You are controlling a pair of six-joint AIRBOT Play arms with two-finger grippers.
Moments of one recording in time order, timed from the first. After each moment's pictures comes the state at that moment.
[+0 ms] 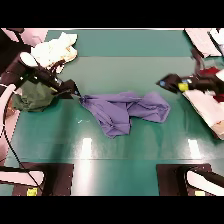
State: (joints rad) left arm -0.02 -1.52 1.36 0.98 -1.38 -1.45; right arm -0.16 -1.17 0.98 -0.65 1.10 1.20
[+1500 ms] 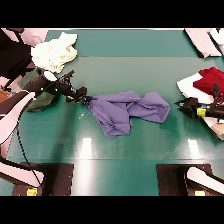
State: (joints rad) left arm -0.10 -1.64 1.23 0.85 -1.07 -1.45; right arm -0.56 -1.21 0.69 -0.57 1.20 1.02
